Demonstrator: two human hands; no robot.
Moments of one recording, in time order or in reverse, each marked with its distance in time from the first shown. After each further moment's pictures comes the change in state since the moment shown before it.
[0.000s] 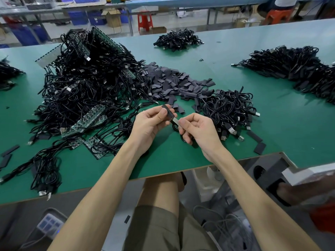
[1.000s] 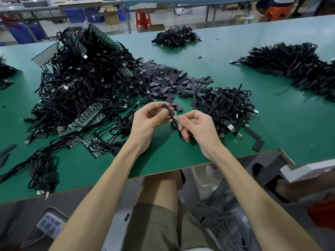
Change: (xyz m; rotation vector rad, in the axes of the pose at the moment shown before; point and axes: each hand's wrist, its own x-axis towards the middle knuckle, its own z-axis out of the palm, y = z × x) left_hand -0.006 -0.004 0.002 0.142 -0.027 0.157; right_hand 0.000 0.004 -0.002 0.039 0.037 0.006
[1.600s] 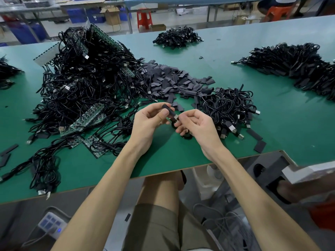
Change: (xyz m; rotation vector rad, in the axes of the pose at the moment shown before) left_hand 0.001 -0.002 -0.002 0.029 0.006 0.014; right_hand 0.001 -0.001 0.002 0.005 -0.021 -0.017
